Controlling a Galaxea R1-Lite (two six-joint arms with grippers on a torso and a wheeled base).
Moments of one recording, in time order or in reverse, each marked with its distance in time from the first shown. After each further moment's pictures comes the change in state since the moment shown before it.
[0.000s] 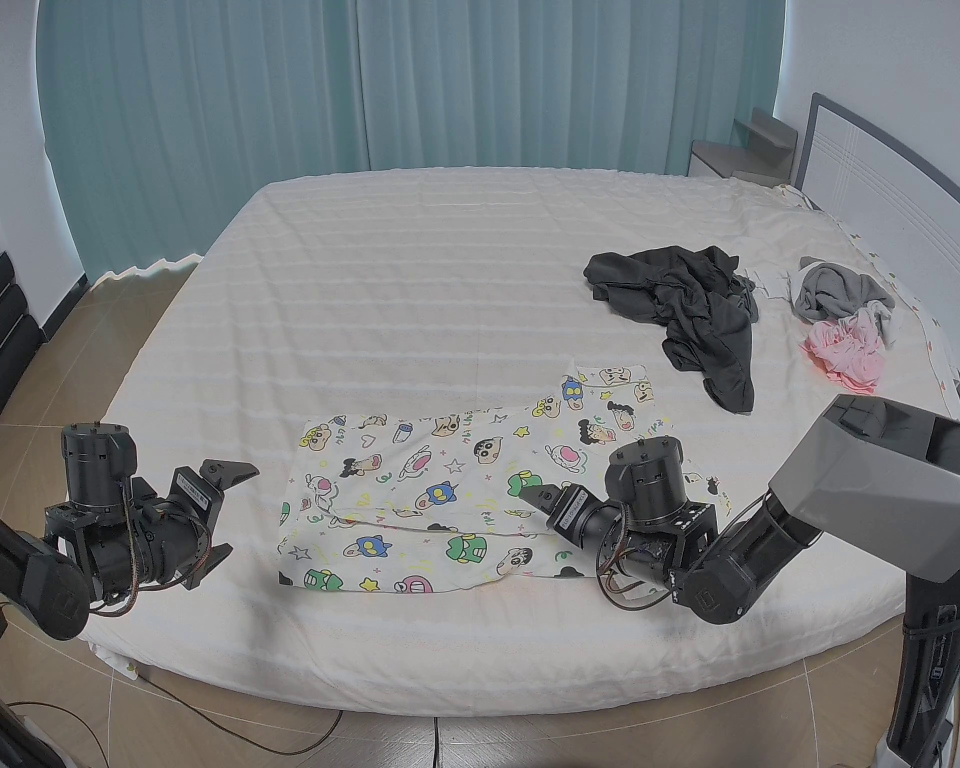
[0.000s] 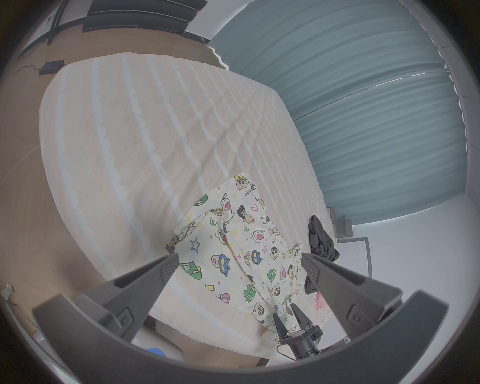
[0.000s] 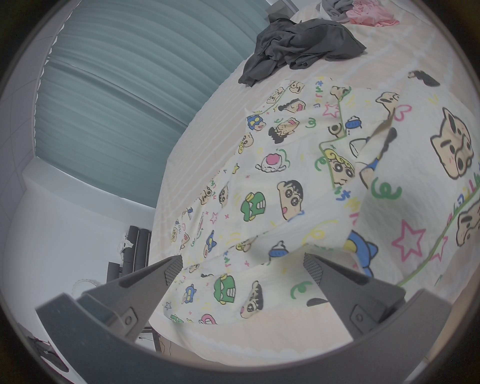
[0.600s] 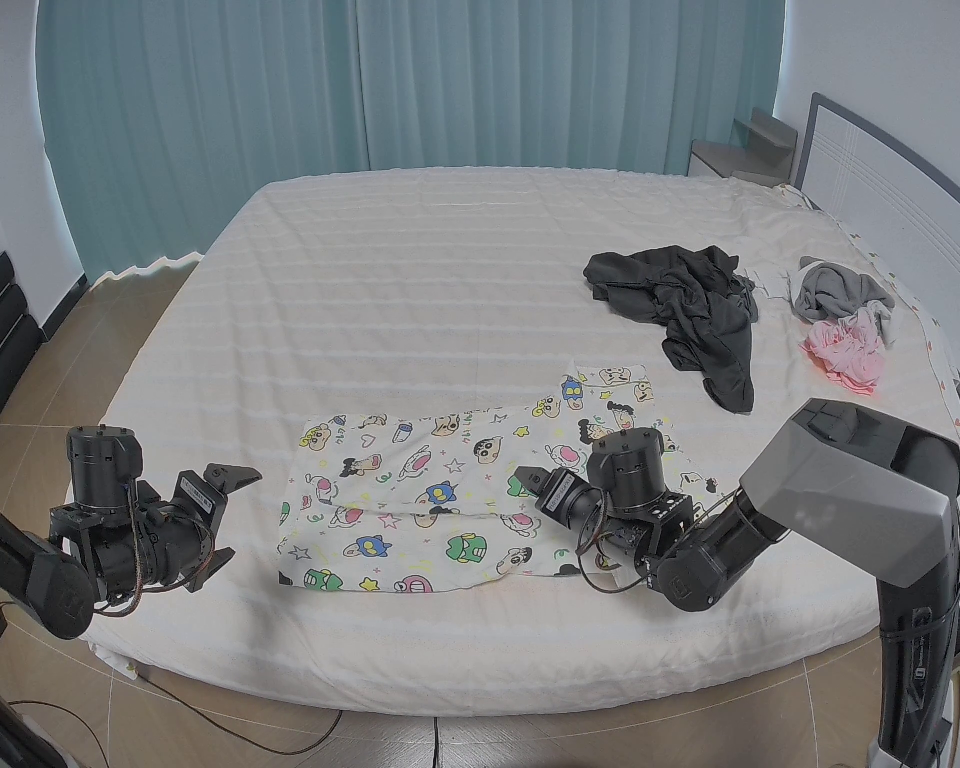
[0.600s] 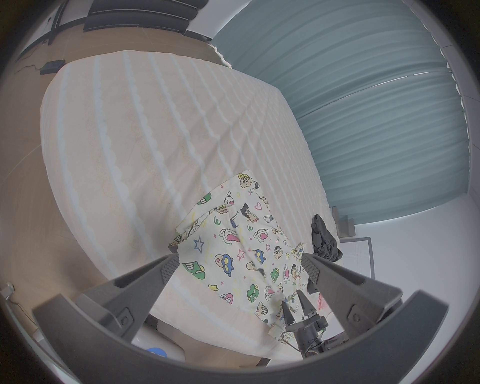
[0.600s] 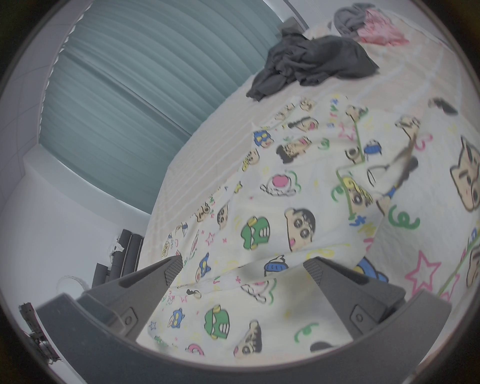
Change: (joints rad) left arm -0.001 0.021 -0.001 -0.001 0.001 0.000; right arm -0.008 0.085 -0.125 -0.018 -0.093 -0.093
